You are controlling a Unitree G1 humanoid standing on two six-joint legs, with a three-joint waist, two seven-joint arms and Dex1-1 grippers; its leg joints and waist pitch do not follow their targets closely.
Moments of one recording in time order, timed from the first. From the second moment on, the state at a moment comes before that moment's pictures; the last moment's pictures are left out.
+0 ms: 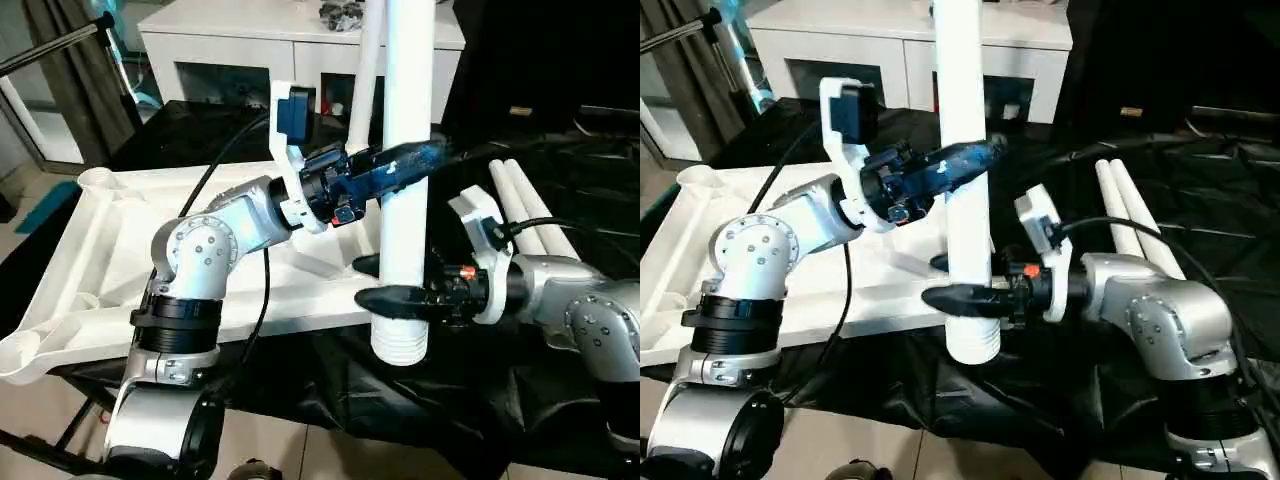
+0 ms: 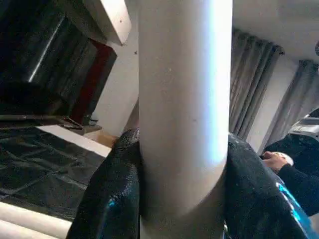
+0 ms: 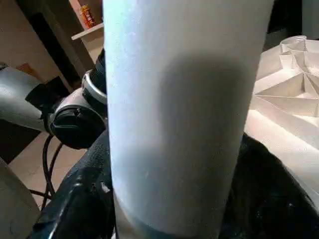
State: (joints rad) left arm -0.76 0.08 0.08 0.09 -0.87 0.85 -0.95; right arm -0.42 -0.51 0.05 -0.17 0.75 0.89 1.16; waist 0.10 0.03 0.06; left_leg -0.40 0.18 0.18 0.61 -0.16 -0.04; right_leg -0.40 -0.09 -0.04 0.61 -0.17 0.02
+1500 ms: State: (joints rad) left arm -0.78 0.00 0.03 0.10 -0.54 0.63 -0.46; right arm -0.47 -0.43 0.07 -0.12 0.56 0.81 0.81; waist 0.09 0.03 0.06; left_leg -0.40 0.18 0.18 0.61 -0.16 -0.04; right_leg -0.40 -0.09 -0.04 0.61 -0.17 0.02
